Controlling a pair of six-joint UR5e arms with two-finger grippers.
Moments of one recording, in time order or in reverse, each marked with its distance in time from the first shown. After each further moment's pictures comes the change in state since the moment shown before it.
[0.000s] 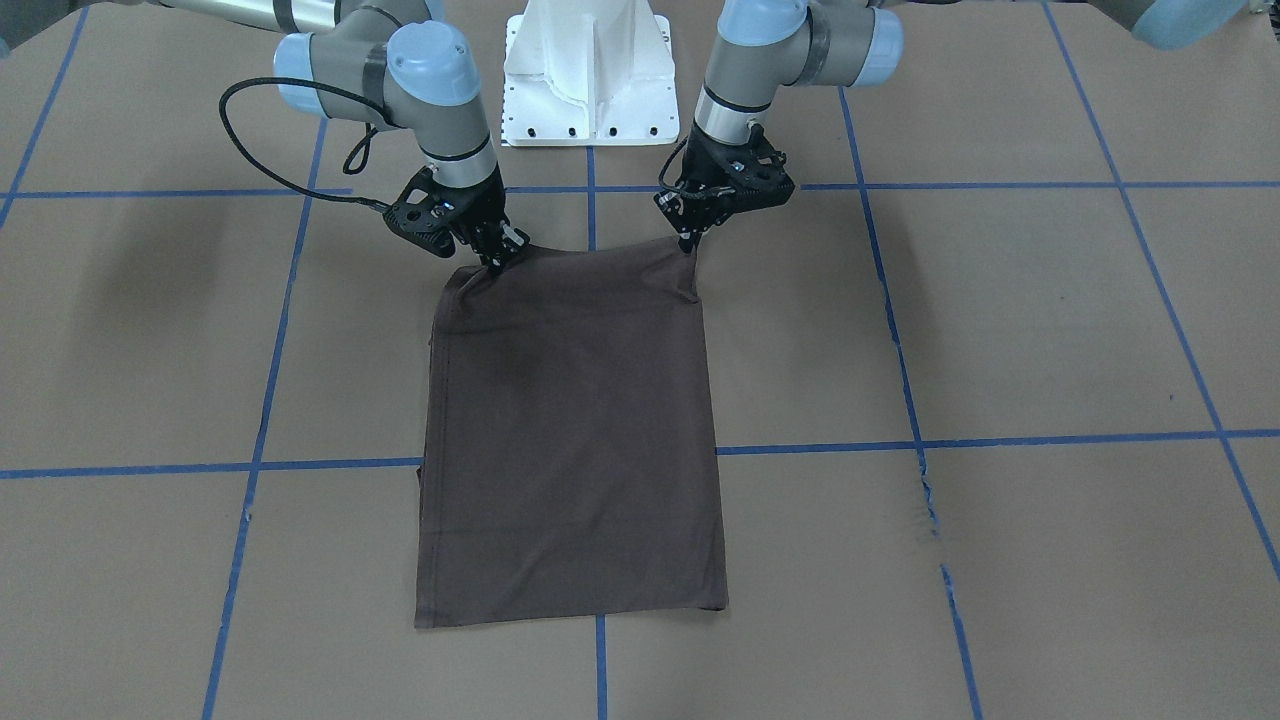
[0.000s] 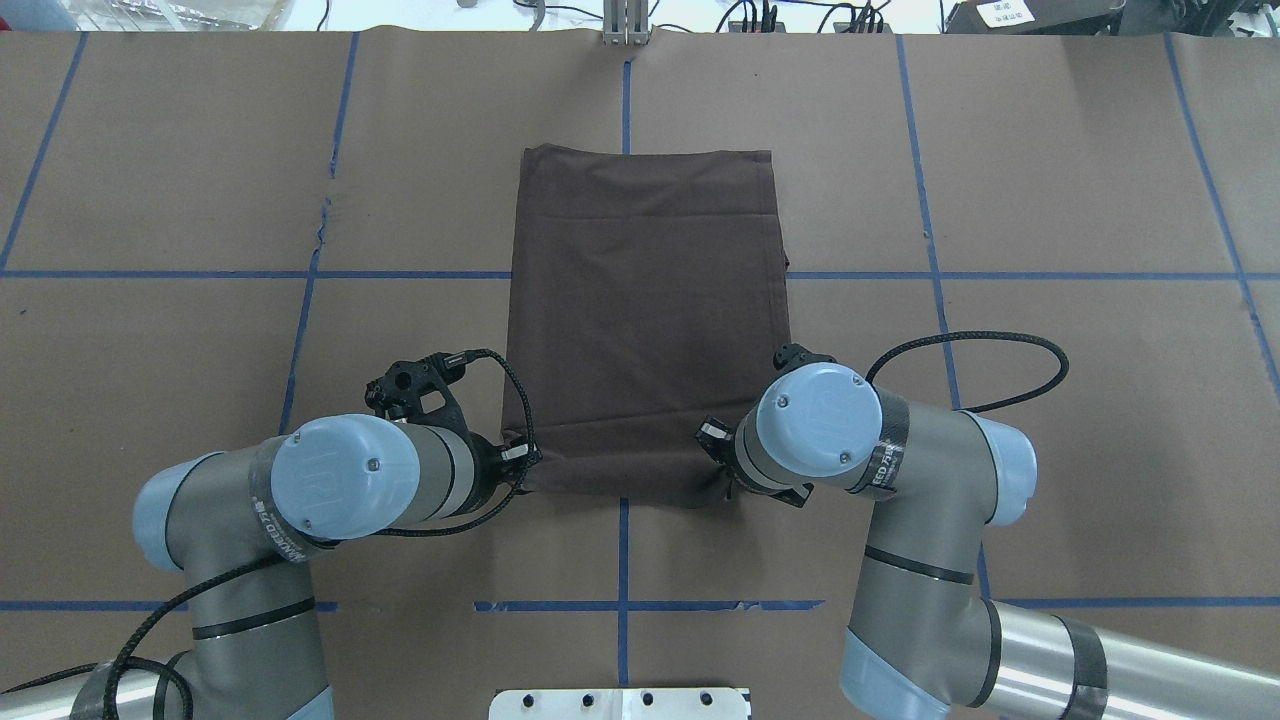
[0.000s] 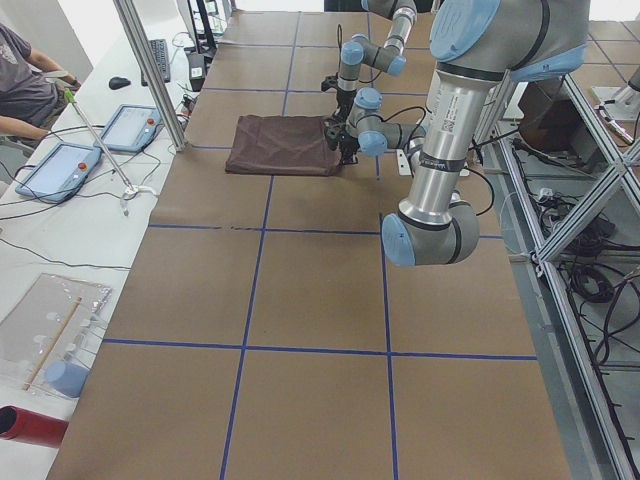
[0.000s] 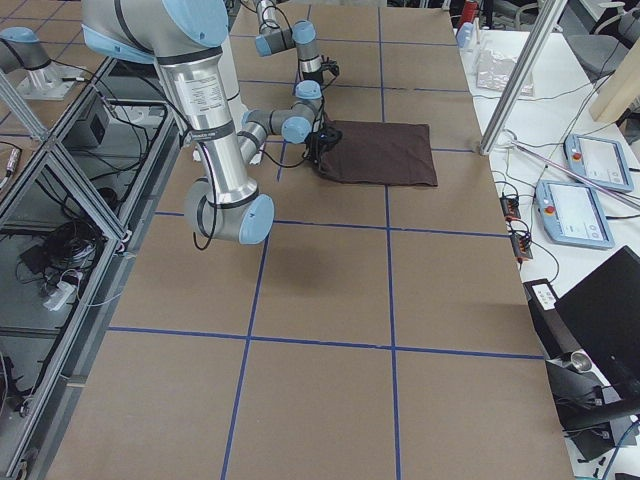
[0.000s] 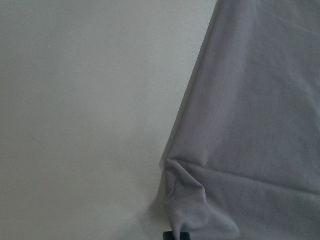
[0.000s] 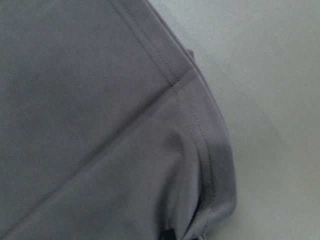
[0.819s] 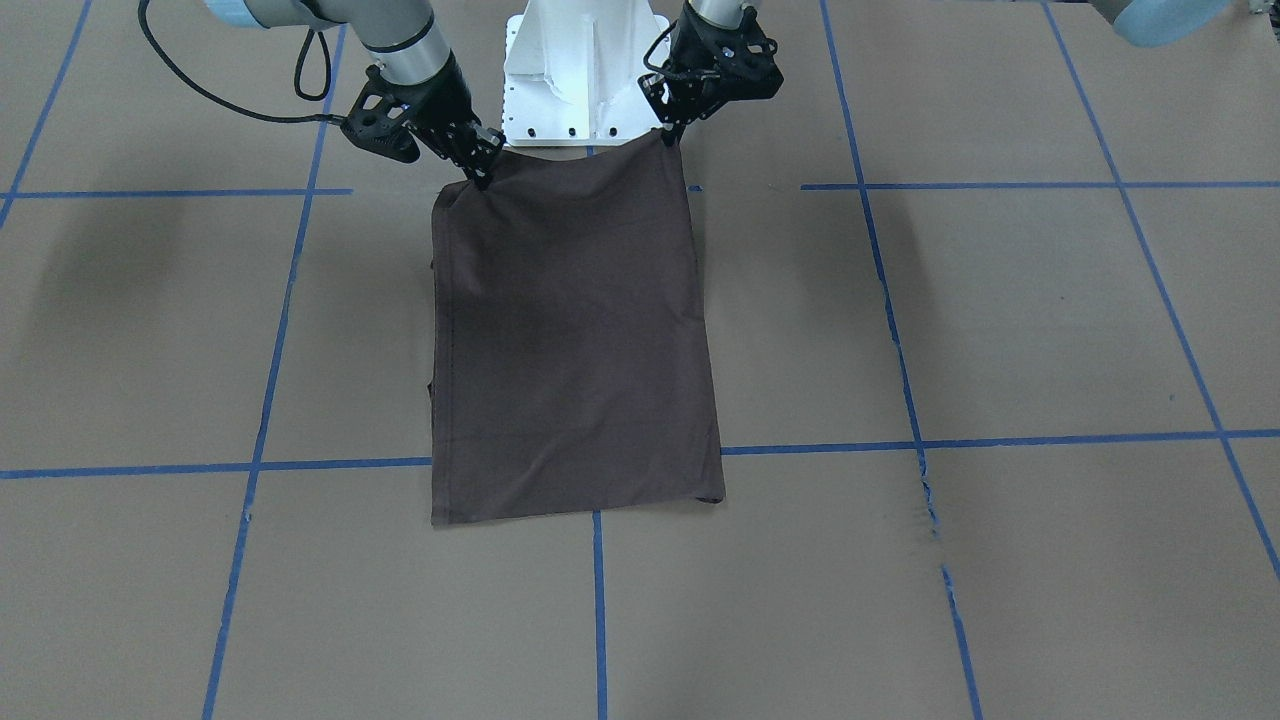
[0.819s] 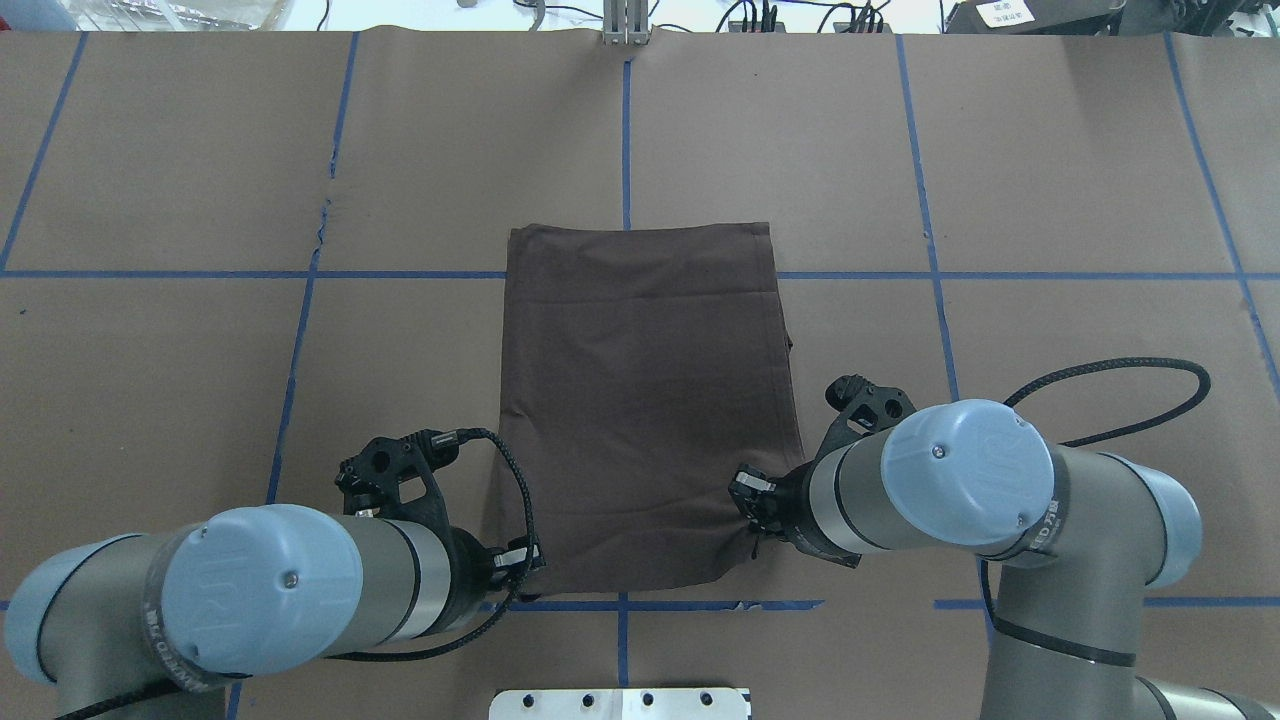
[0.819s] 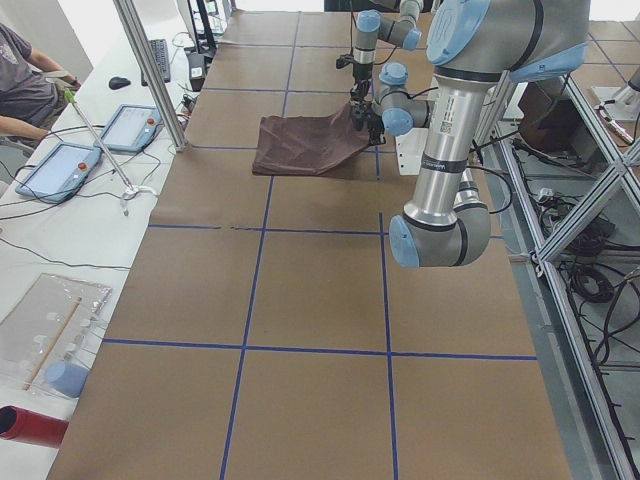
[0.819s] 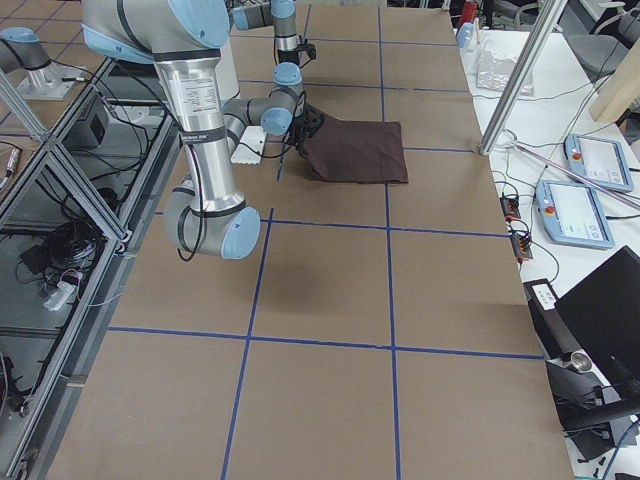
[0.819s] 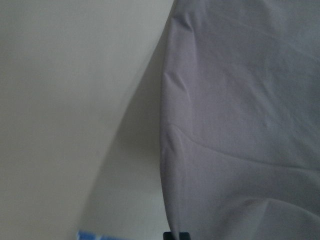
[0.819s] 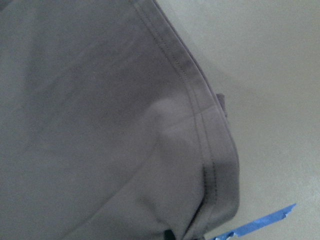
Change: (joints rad) left arm 0.133 0.027 -0.292 0.221 -0.038 -0.028; right arm -0.046 -0.161 0.307 0.010 0.060 -0.006
